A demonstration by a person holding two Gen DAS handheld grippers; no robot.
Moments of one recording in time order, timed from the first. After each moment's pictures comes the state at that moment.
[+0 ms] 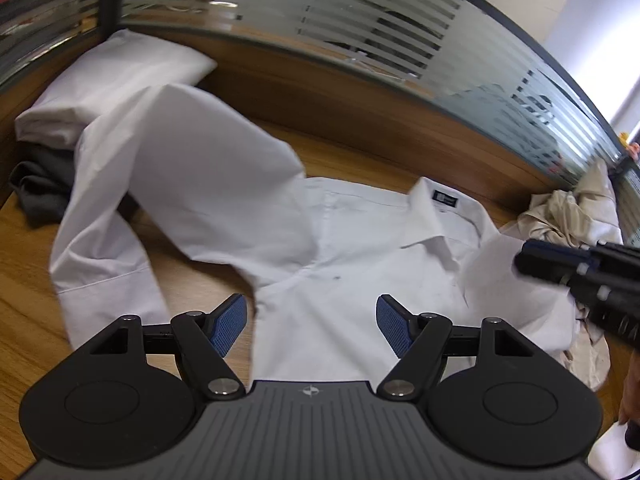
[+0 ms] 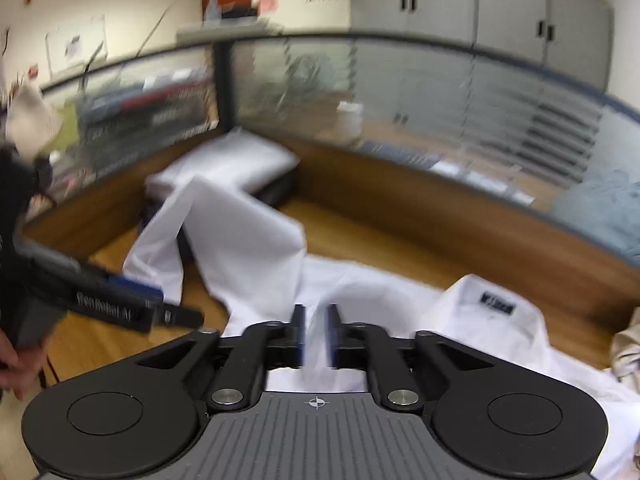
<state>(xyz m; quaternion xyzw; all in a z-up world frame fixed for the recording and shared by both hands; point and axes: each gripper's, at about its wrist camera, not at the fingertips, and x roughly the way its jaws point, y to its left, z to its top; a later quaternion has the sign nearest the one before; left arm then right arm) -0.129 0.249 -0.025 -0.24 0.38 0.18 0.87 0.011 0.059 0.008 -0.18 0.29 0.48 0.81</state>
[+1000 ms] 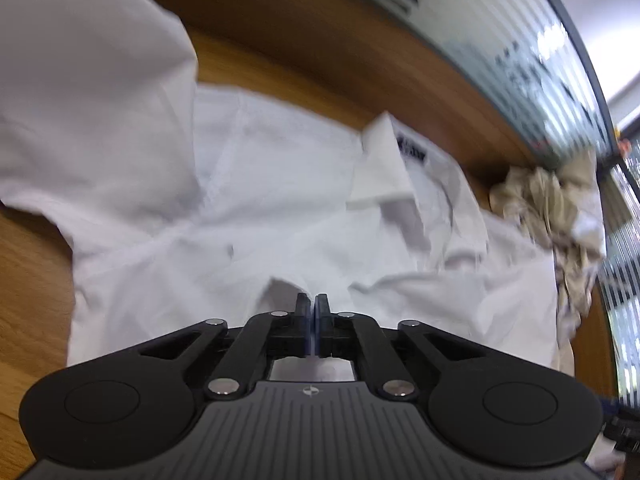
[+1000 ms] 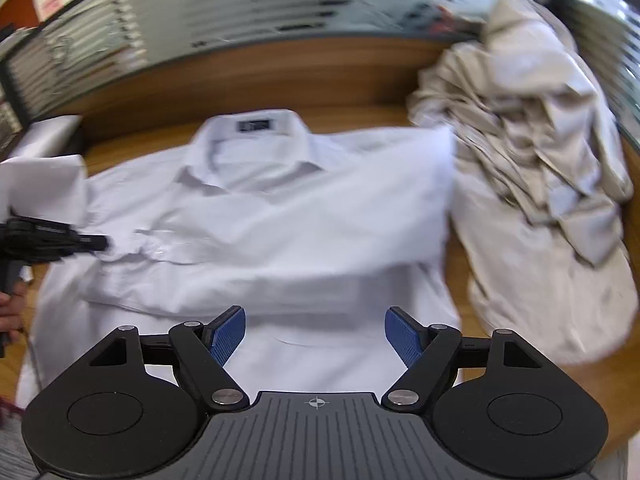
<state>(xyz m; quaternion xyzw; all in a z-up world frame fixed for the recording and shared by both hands) -0.024 0.224 -0.120 -0.33 0.38 0.11 0.86 0.045 -0.158 -0.058 -0.07 0.45 0.21 0.87</state>
